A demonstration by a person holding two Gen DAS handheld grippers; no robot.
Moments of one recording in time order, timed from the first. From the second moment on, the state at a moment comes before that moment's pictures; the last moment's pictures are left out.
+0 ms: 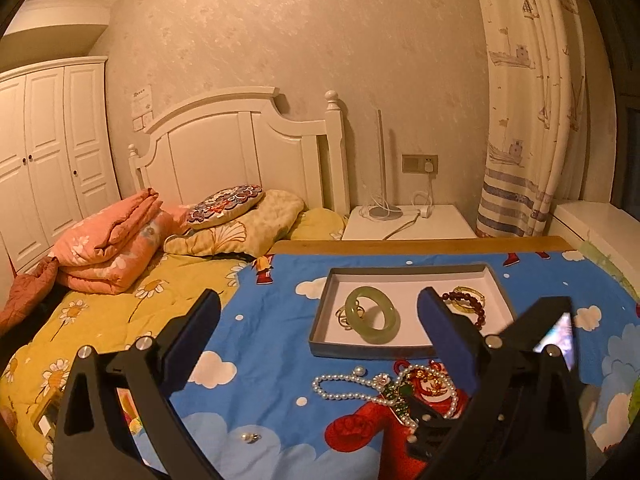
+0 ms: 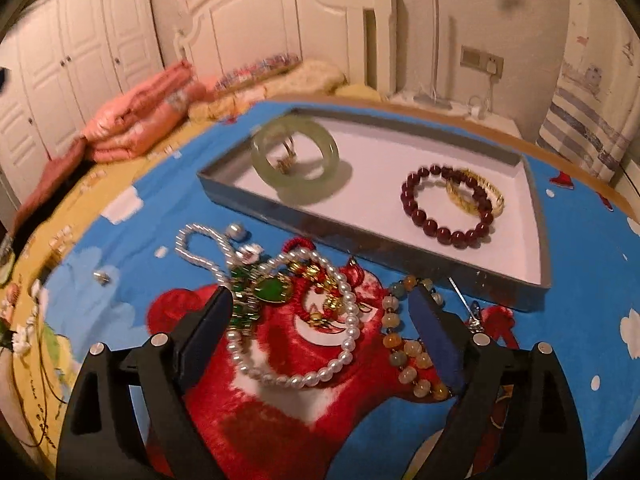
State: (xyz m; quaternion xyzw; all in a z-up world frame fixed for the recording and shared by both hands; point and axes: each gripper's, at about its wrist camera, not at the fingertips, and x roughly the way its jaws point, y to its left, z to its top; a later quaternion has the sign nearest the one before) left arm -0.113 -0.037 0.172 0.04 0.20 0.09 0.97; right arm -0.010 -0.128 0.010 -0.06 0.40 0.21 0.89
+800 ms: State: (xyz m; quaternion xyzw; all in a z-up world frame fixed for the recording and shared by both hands) left arm -0.142 -0.025 0.178 0.04 0.19 0.10 0.98; right arm -0.043 -0.145 0.036 -0.06 0.35 0.19 0.92
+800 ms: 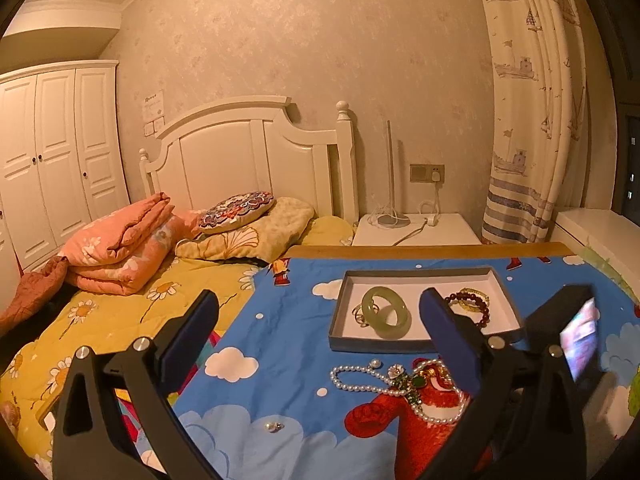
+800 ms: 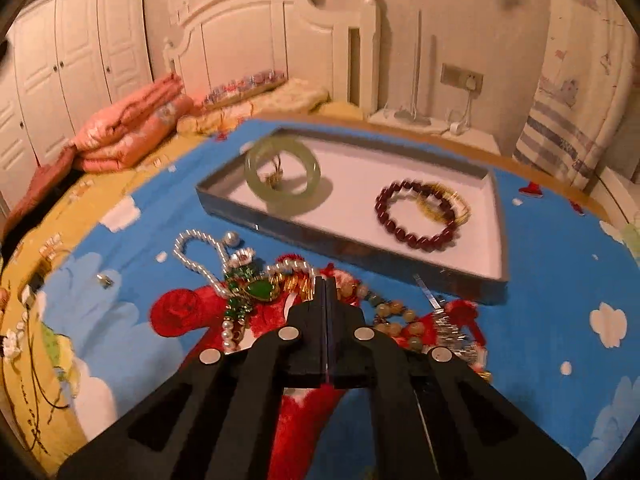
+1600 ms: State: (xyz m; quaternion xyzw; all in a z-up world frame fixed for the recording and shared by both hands) left arm -0.066 -0.070 0.048 0.05 0.35 -0.07 0.93; right arm -0.052 -0.262 0.033 0.03 0.36 0.18 0.92
